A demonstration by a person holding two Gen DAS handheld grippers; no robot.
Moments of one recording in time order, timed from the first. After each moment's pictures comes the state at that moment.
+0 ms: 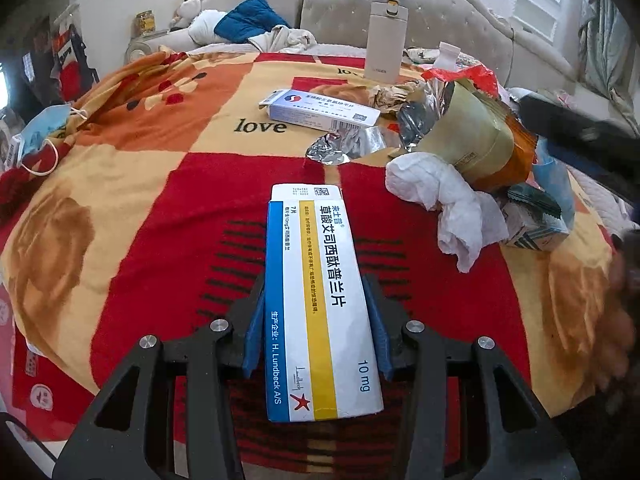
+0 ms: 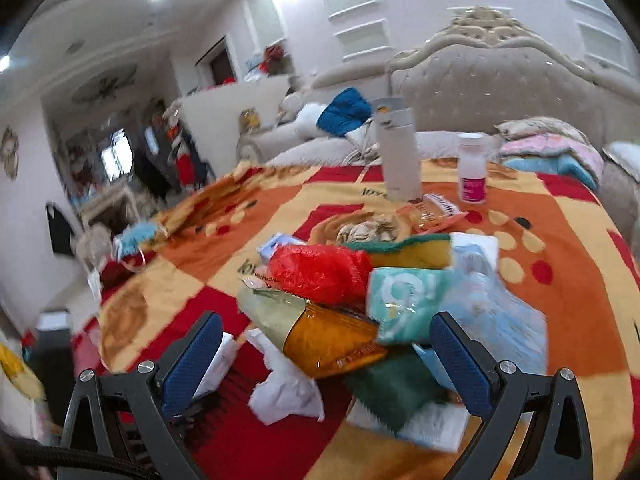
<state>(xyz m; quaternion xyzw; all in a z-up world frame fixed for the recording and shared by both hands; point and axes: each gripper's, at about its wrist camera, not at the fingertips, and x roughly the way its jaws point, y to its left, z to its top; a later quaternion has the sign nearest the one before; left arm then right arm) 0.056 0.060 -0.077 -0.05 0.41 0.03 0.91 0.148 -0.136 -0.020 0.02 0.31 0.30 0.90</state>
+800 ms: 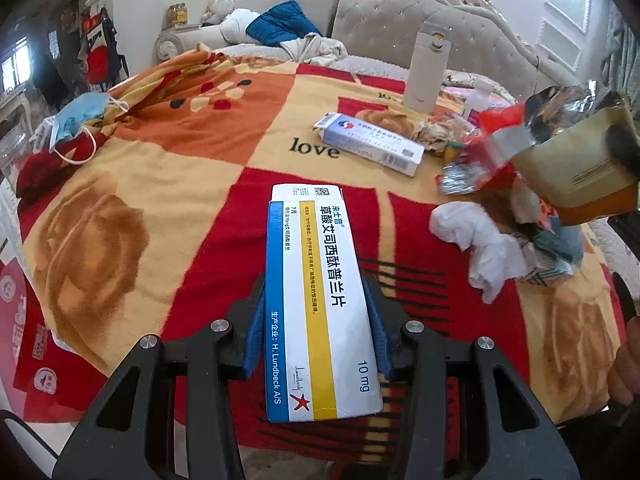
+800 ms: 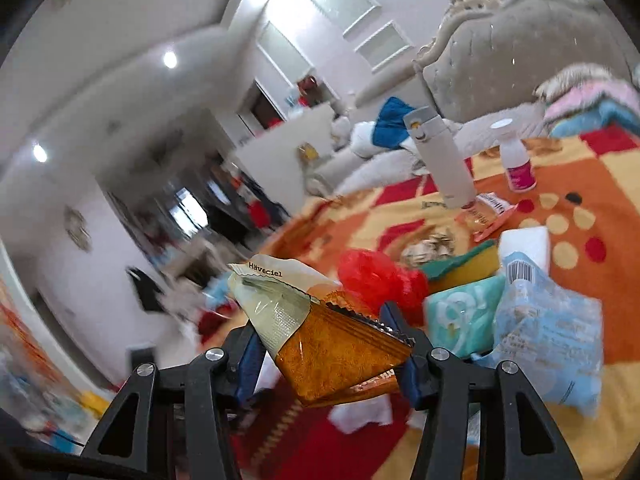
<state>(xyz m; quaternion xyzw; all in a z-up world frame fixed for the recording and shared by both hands) 0.045 0.096 -0.051 -0.09 0.39 0.07 0.91 0.146 -0.188 0.000 0.20 0.28 0.42 0.84</state>
